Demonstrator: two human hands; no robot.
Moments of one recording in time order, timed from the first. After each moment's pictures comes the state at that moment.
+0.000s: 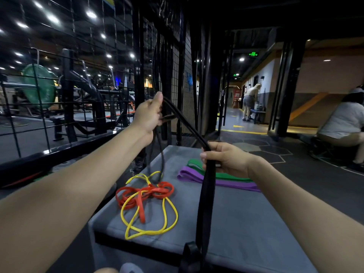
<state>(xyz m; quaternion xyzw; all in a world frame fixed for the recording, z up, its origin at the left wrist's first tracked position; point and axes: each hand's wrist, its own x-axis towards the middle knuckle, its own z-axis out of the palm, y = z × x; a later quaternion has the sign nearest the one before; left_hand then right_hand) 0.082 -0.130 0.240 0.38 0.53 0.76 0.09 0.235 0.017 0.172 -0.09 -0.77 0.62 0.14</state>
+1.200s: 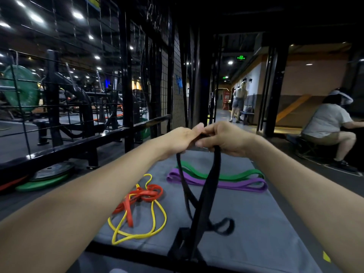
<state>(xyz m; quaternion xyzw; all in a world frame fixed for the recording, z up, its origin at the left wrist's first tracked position) 0.142 -0.090 0.217 0.59 0.67 0.43 0.13 0.261 0.012 0.228 -0.12 -0.86 0.46 0.20</state>
